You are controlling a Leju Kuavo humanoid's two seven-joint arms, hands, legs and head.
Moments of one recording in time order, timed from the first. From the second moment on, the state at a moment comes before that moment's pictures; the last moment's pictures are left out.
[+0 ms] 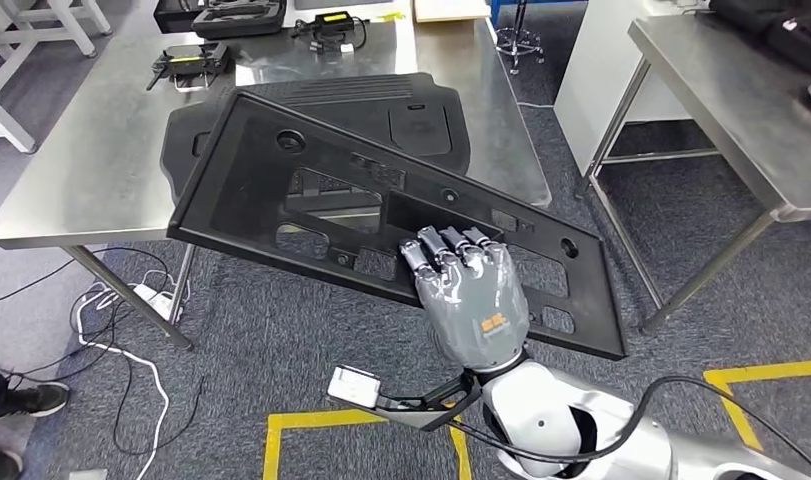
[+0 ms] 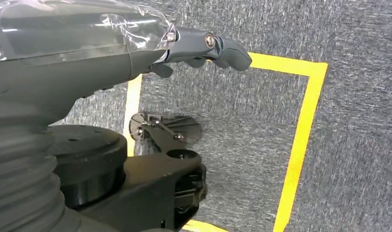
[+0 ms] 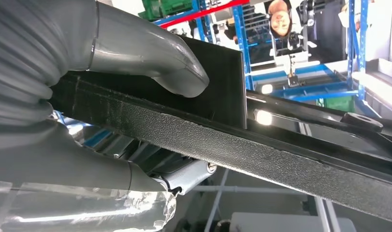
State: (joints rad) left arm -0.13 -0.05 -1.17 -0.33 0.95 0.46 -0.52; right arm -0.42 -0.40 0.80 -2.17 1.41 -0.16 0.54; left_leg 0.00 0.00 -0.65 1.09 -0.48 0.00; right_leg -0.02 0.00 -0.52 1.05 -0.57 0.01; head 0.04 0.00
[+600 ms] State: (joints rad) left arm -0.14 -0.05 -1.17 -0.33 0.95 0.46 -0.51; right arm -0.40 -0.40 0.77 -2.18 1.41 -0.15 0.54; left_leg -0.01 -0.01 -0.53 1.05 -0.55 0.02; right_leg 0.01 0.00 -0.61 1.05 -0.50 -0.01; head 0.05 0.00
